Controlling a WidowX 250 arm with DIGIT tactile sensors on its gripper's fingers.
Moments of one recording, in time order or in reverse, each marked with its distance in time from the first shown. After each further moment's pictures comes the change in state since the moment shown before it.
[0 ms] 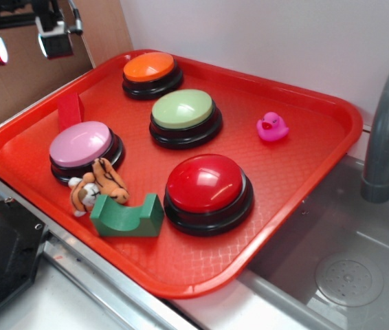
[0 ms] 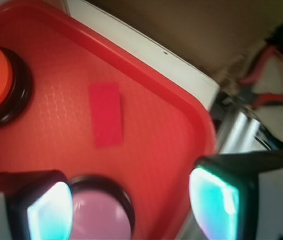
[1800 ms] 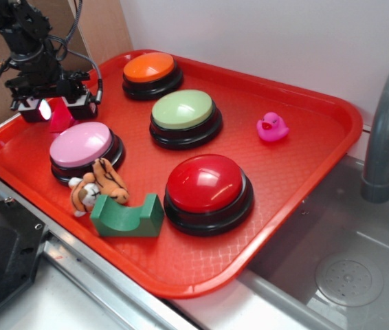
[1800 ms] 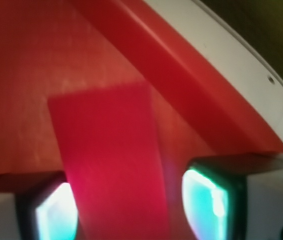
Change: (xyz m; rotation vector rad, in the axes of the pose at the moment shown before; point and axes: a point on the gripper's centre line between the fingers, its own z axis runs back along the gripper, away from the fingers) arm 0.039 0.001 -0.110 -0.080 -0.116 -0.266
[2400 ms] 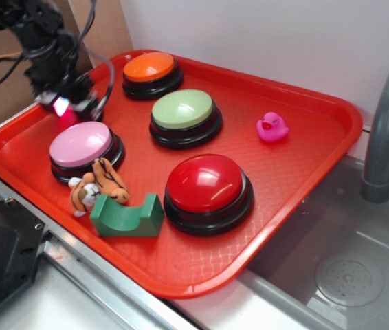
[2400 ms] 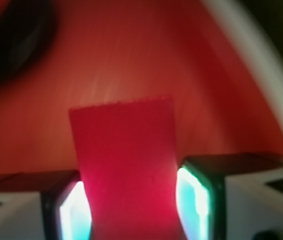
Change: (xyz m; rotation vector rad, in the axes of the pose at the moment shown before) arm -0.022 -0.029 0.021 -0.163 0.105 -0.428
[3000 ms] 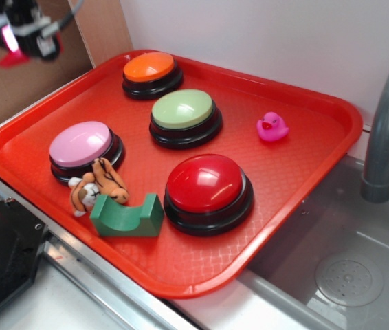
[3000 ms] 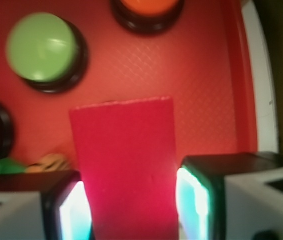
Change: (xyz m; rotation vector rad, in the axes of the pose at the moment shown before) arm -0.035 -0.072 0.152 -0.054 0.075 -0.210
